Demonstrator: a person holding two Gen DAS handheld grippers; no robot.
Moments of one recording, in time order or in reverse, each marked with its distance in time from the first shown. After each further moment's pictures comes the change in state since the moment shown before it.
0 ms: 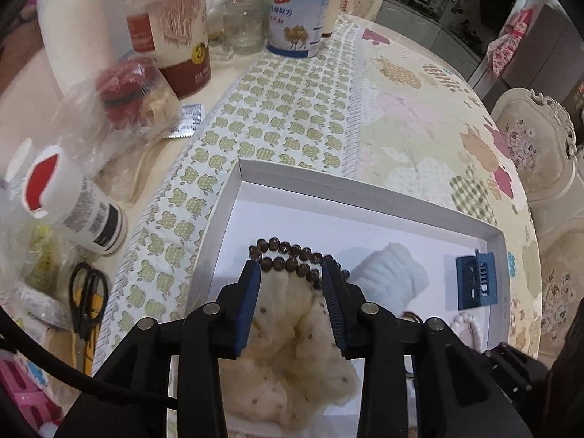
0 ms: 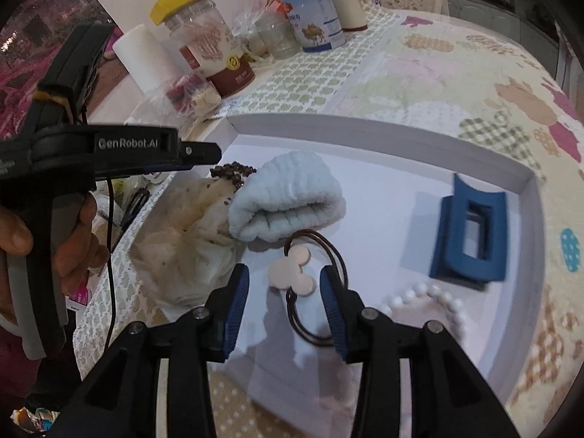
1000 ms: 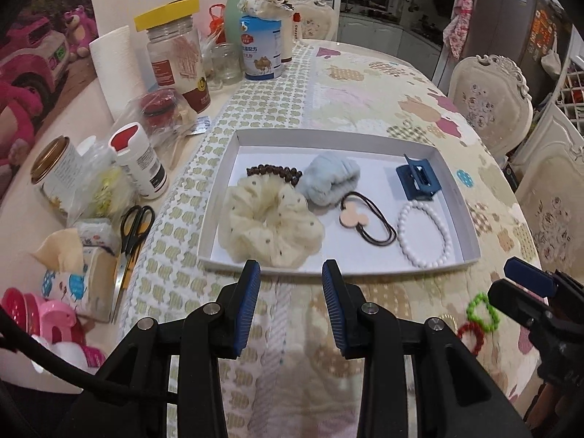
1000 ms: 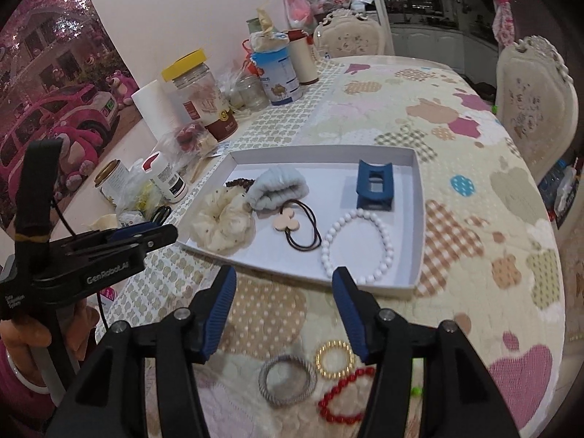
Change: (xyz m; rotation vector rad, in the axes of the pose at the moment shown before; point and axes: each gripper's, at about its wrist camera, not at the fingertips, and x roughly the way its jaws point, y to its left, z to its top) left arm -0.112 -0.024 -0.136 0.168 -0.137 0.030; right arm -0.138 0.038 -0.093 0.100 -0.200 -0.140
